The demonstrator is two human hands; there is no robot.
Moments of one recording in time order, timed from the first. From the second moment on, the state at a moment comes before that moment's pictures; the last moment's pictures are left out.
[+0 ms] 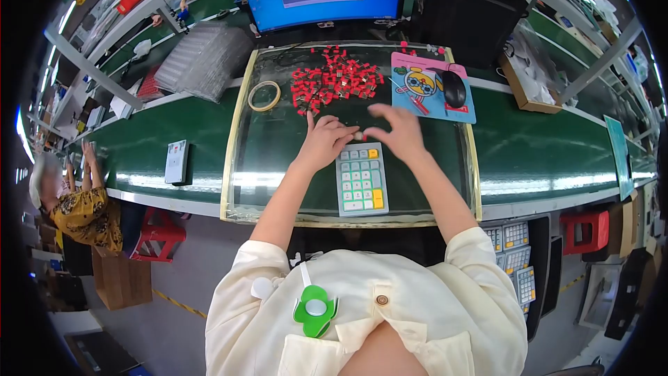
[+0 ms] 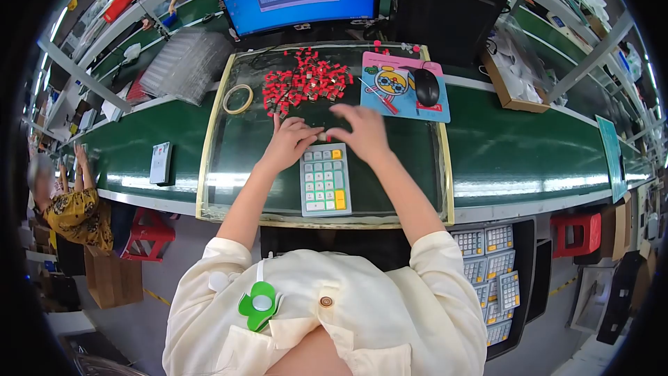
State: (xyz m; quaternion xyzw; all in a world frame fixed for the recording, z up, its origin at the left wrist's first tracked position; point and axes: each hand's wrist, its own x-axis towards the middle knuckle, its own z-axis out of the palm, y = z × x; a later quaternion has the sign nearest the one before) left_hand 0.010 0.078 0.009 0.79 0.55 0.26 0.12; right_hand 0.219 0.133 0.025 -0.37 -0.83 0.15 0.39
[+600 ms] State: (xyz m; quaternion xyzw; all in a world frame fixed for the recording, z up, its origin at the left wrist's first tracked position) left_hand 0.024 -0.032 0.010 0.77 0.60 0.13 0.16; right_hand 0.307 0.215 -0.024 -0.68 -0.66 -0.17 0.29
